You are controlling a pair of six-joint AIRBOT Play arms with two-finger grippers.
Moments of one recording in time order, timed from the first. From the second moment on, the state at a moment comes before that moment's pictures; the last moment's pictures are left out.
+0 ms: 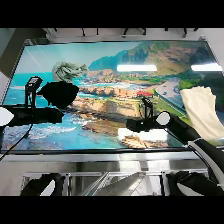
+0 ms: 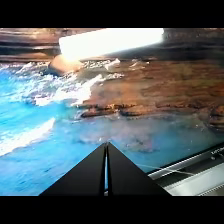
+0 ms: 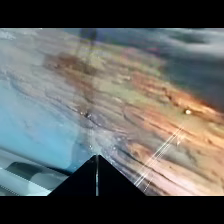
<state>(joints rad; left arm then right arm) -0.05 -0.85 0.95 1.19 -1.22 -1.30 0.42 -1.19 0.74 -0.86 0.79 1.65</state>
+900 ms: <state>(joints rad) 0.19 -1.29 1.19 1.18 -1.10 -1.30 0.42 -1.20 0.74 -0.79 0.79 1.65</state>
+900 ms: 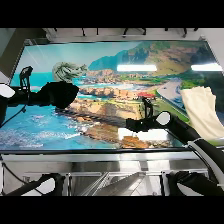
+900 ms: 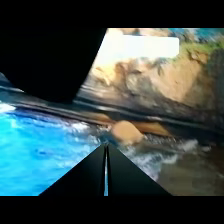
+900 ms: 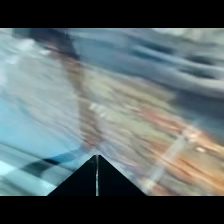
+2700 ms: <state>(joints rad) 0.10 -1.28 1.19 0.82 -1.24 -1.32 0.05 -0.85 0.74 -0.74 0.94 1.45</state>
